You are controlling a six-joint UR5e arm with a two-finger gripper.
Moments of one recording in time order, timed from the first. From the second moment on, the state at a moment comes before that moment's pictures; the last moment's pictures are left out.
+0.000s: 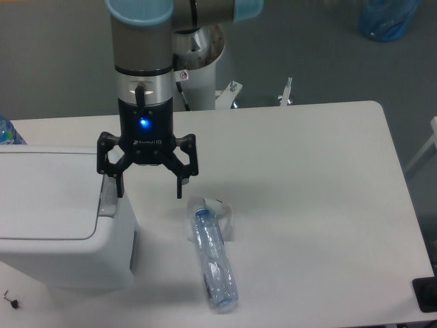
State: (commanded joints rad) arm 2.22 -1.73 -1.53 -0.93 1.41 0.15
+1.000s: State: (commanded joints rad) arm 2.21 -1.75 -1.53 -0.93 1.41 0.15
